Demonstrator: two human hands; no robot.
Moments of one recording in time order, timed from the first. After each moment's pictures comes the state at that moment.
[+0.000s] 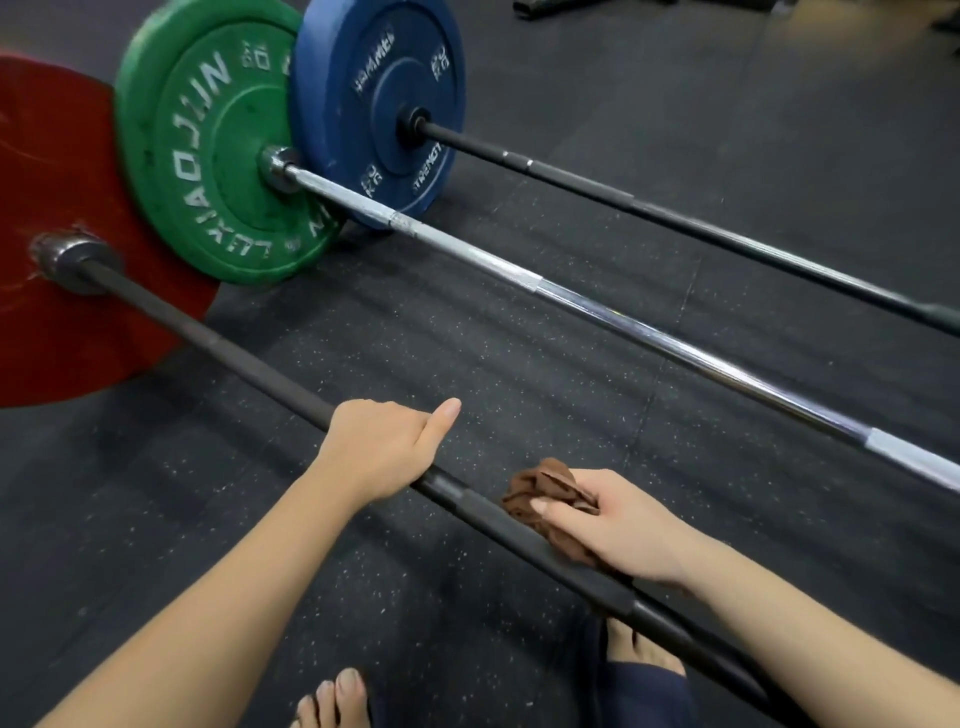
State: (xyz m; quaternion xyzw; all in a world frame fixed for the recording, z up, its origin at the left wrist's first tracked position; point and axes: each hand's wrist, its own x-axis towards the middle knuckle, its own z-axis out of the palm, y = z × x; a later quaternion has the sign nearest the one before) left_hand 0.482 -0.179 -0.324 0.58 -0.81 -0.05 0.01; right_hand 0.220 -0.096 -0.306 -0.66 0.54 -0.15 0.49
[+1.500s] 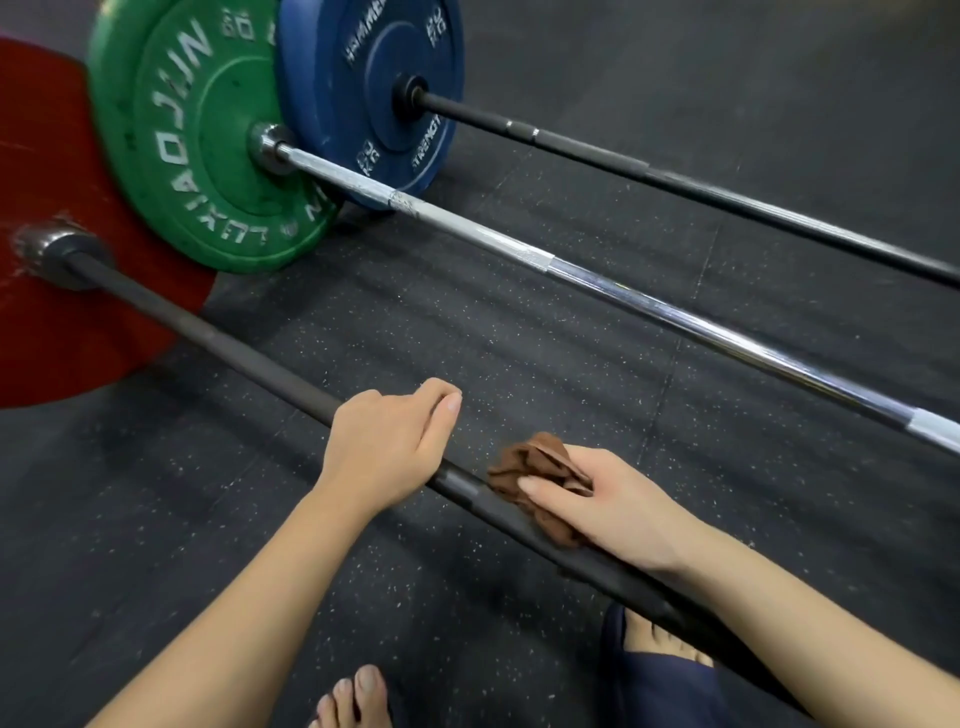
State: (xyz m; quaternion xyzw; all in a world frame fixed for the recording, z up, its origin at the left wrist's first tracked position) left_hand 0.483 -0.166 -0.319 0.57 -0.81 -0.02 0.15; right_hand 0.245 -0.105 -0.301 -0.65 0.55 -0.18 0.50
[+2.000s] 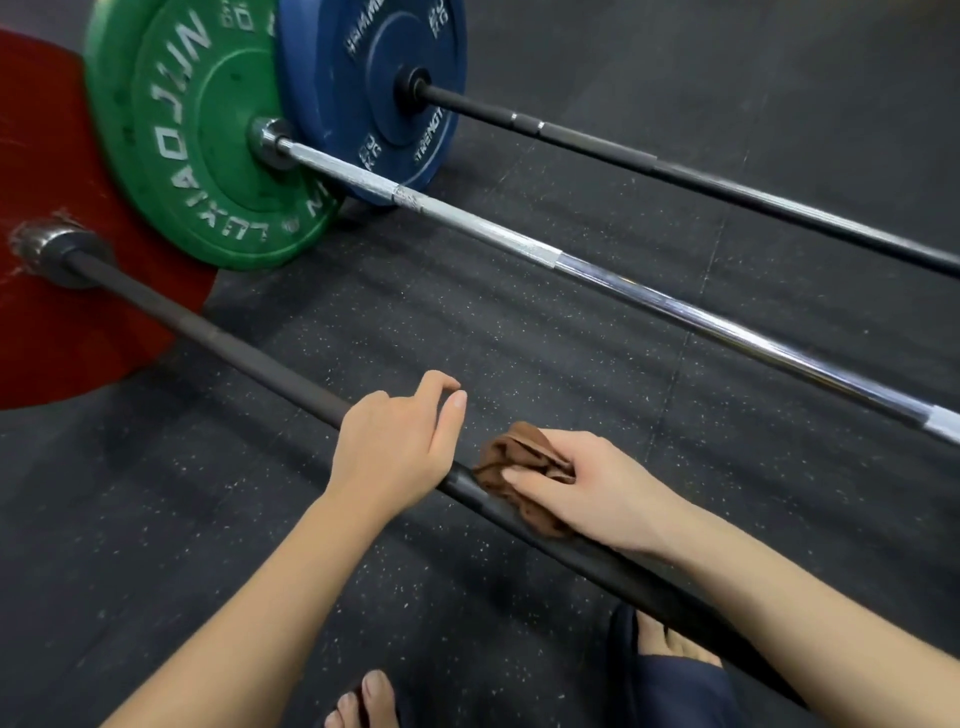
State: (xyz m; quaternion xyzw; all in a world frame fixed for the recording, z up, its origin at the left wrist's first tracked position) left_hand 0.484 -0.168 -0.333 0.58 -0.79 -0.02 0.17; right_hand 0.266 -0.121 -0.300 -0.68 0.55 -0.17 0.46
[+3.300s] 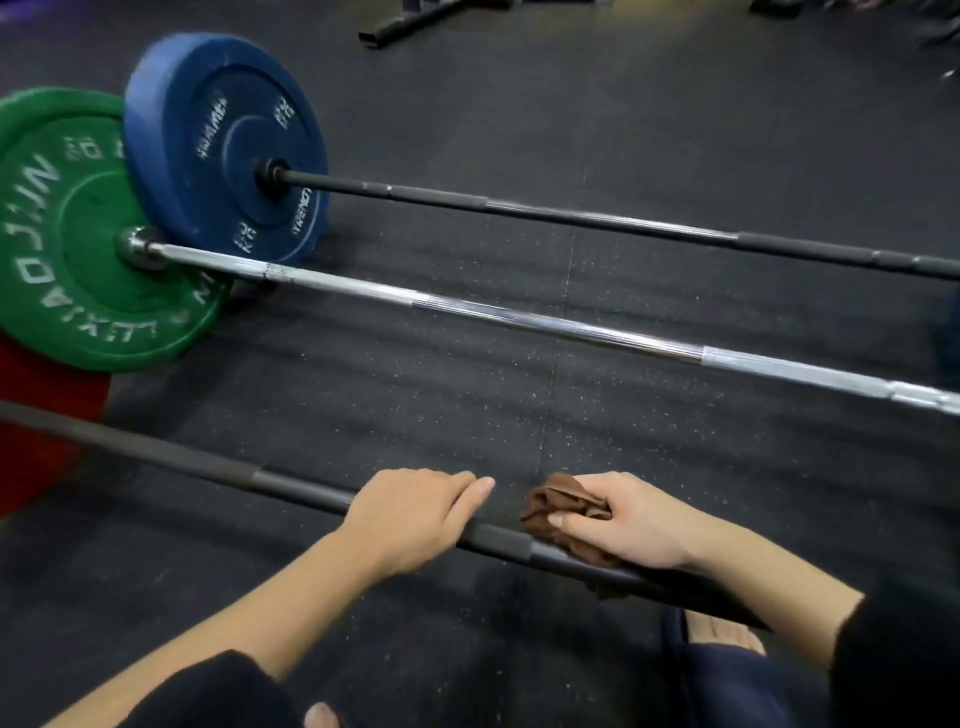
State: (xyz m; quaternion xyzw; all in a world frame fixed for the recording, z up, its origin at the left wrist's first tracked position) left_hand 0.391 -0.117 -0.298 0.40 -0.90 -0.13 -0.07; right_hand 0.135 -0.020 -0.288 -0.65 0.63 -0.11 0.41
